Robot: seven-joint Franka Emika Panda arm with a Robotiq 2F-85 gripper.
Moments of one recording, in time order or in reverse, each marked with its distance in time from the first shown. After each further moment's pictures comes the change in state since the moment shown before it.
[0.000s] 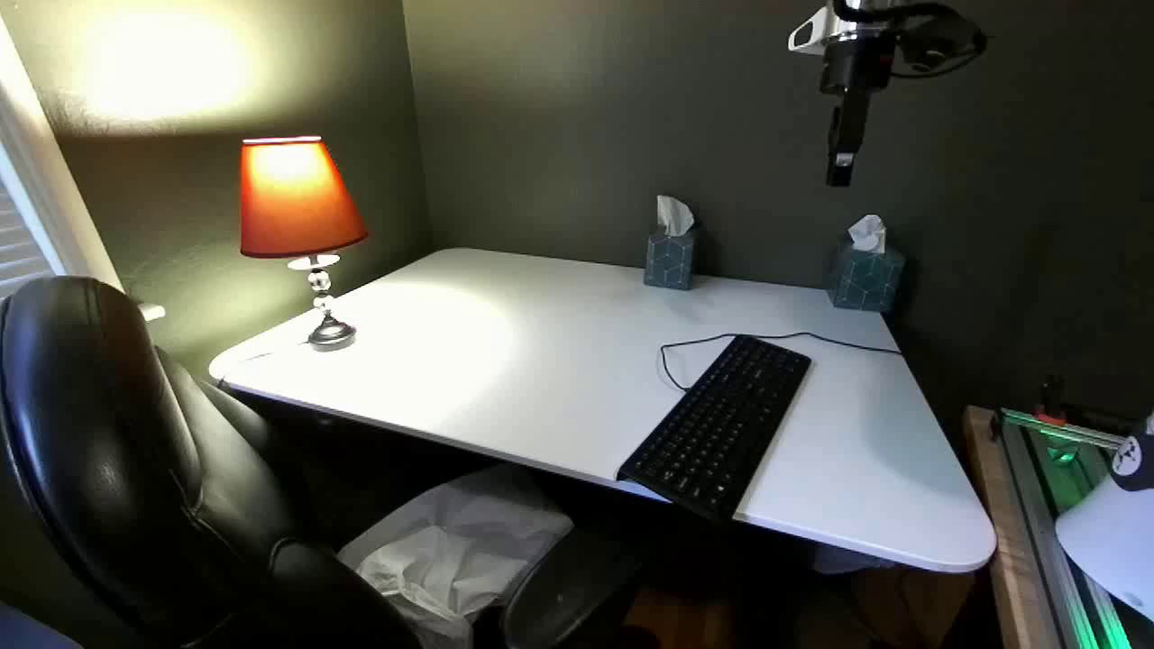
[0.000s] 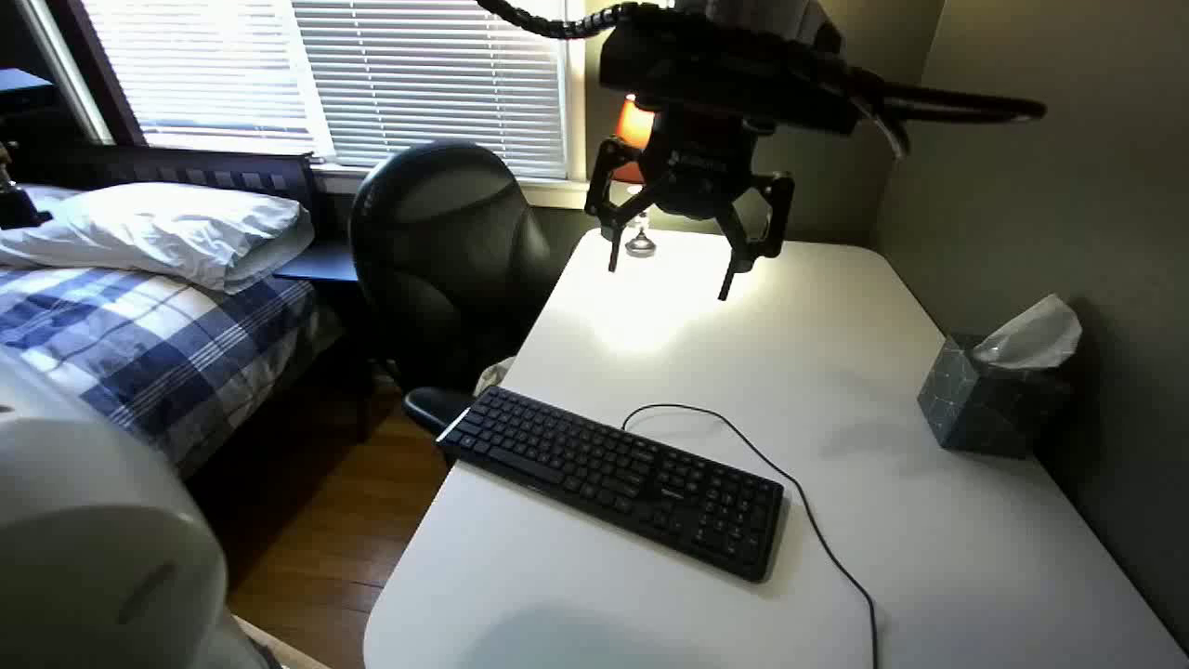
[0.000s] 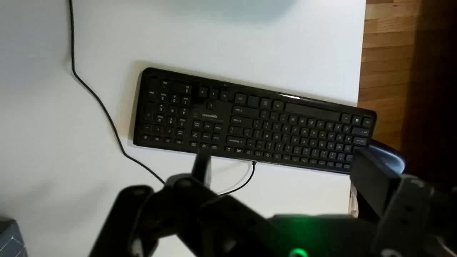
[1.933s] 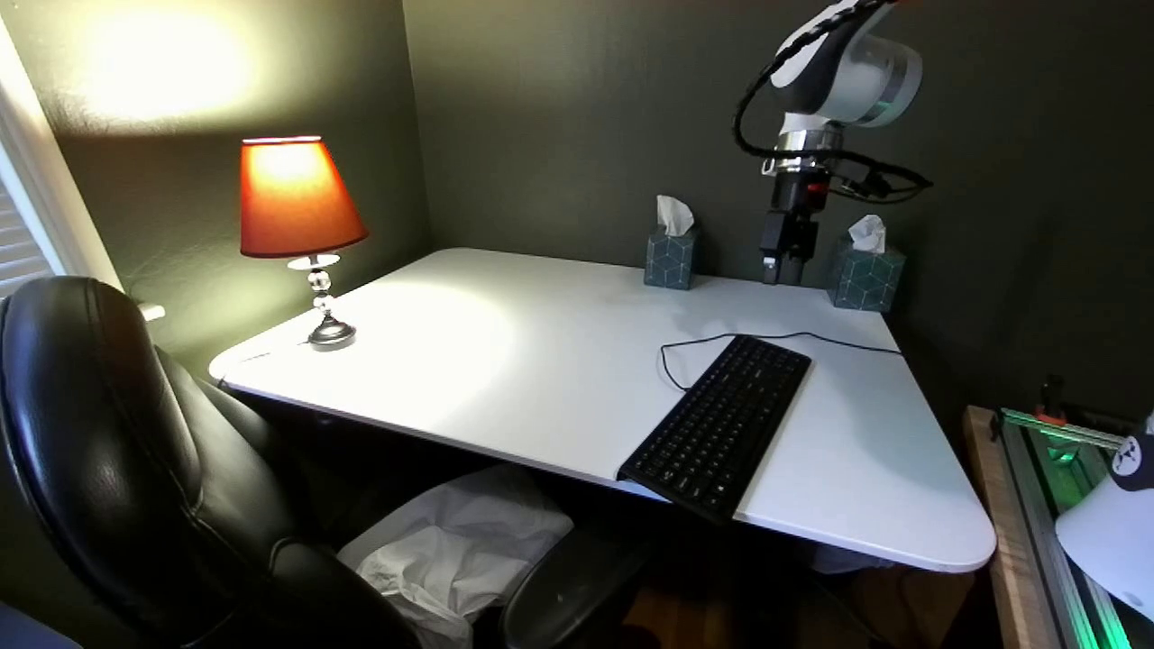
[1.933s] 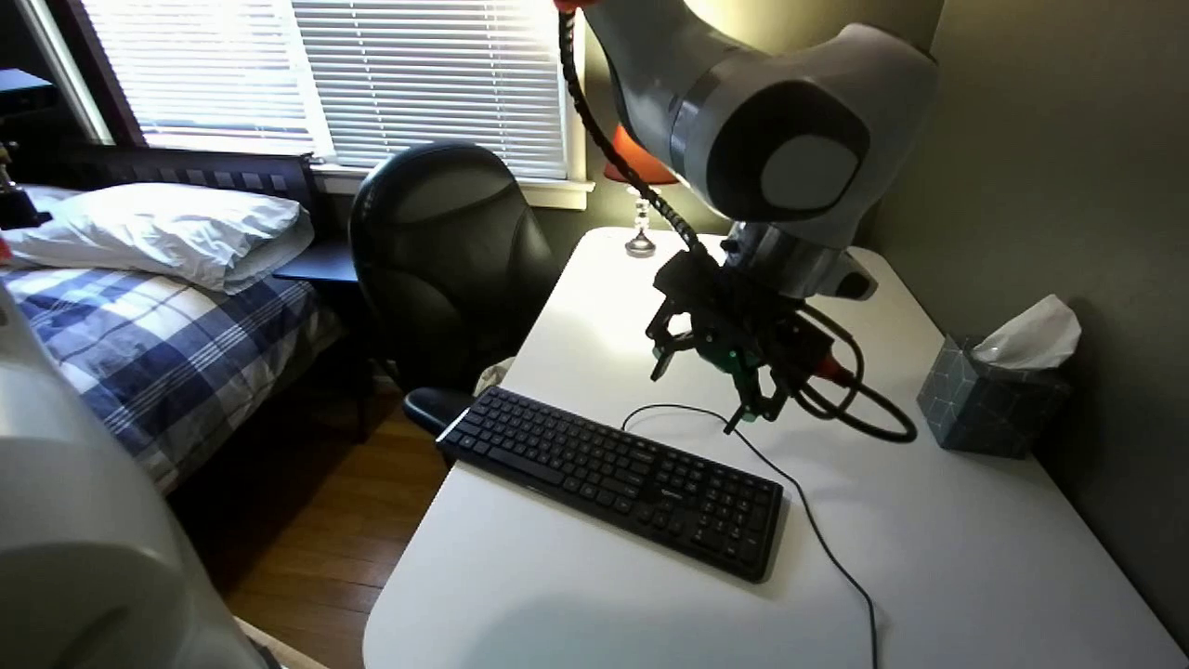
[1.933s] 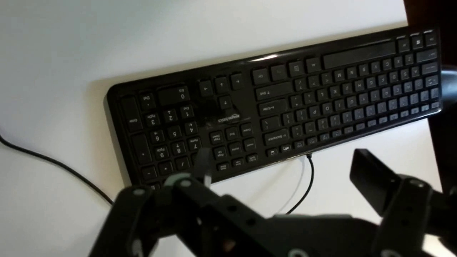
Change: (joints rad) arm -0.108 0.467 0.004 0.017 0.364 0.321 0.012
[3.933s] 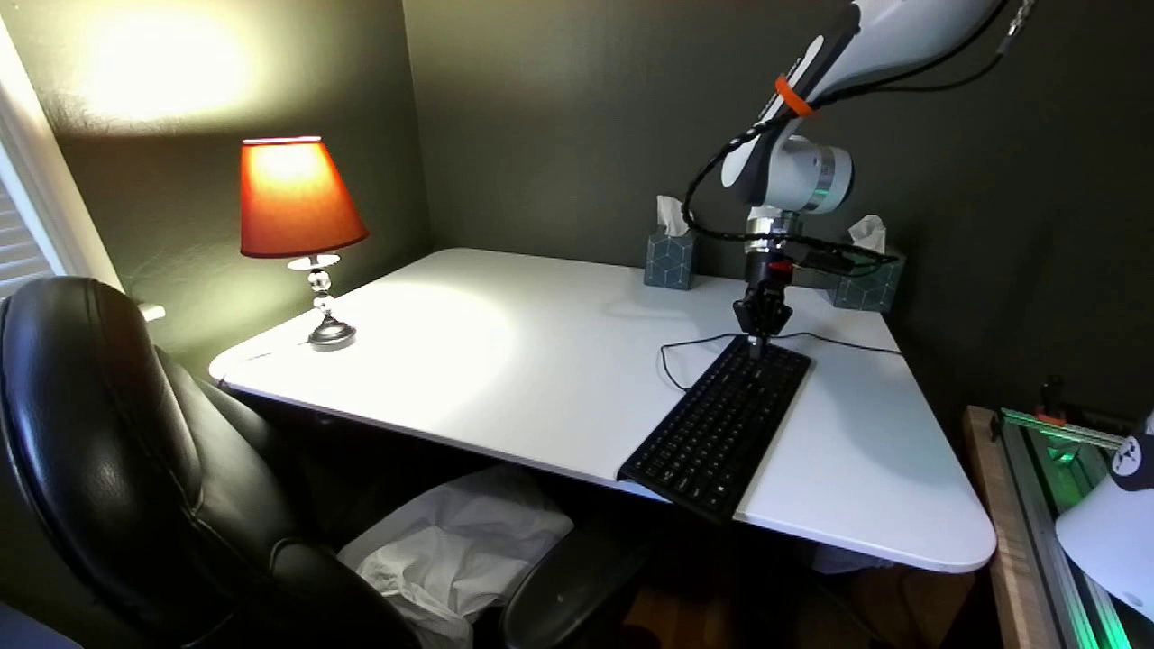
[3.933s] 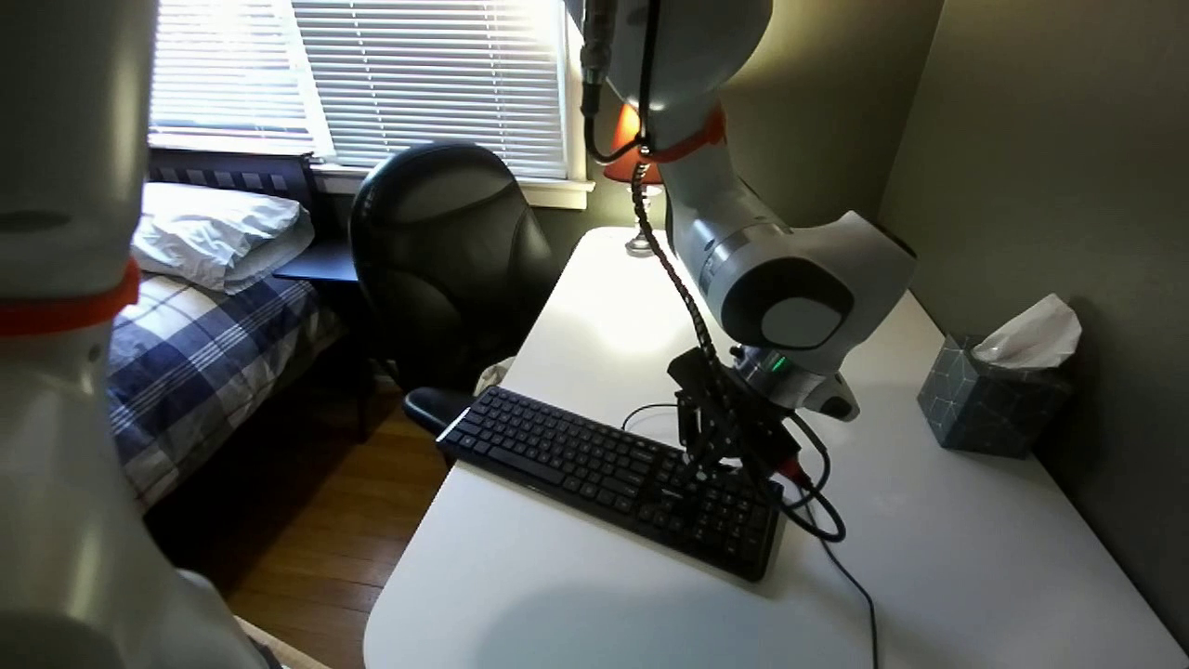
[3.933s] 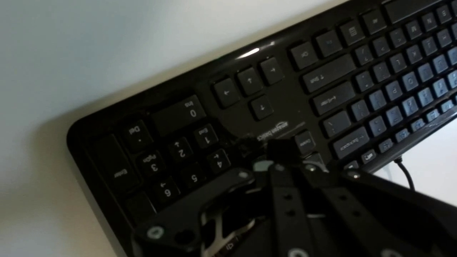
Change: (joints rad) arm -0.165 0.391 0.169 0.164 0.161 0.075 0.076
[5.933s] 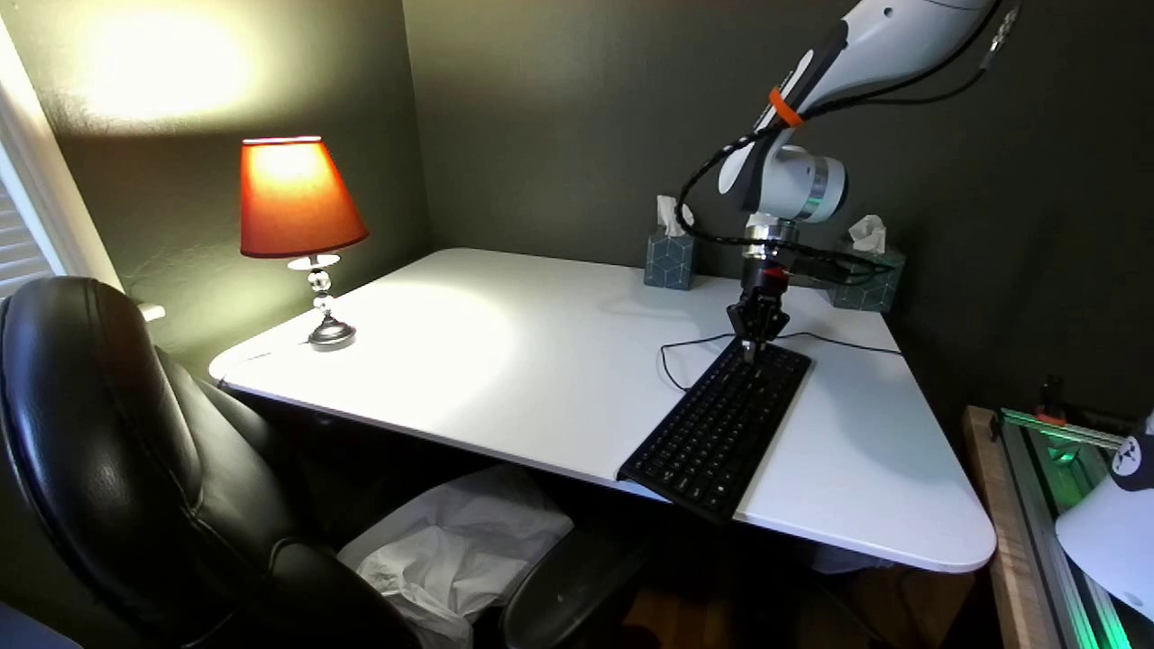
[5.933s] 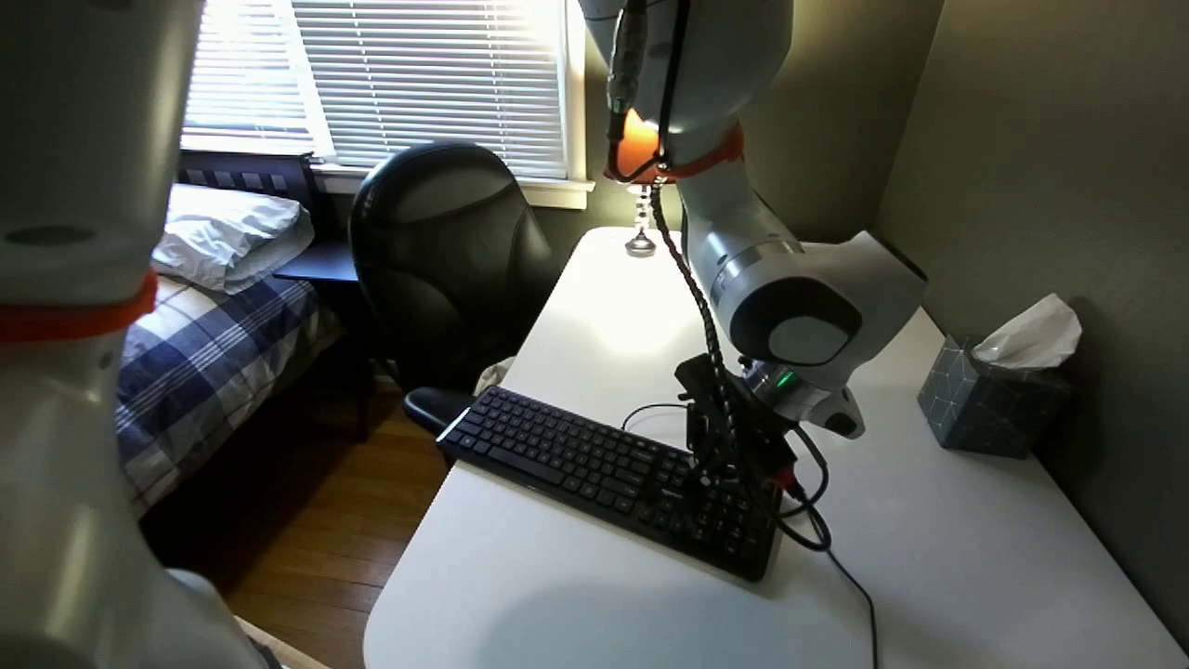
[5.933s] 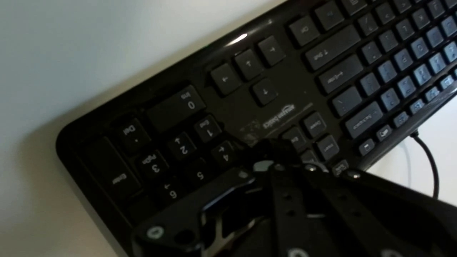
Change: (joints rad) arm -0.043 0.055 0.030 0.043 0.042 0.005 0.060
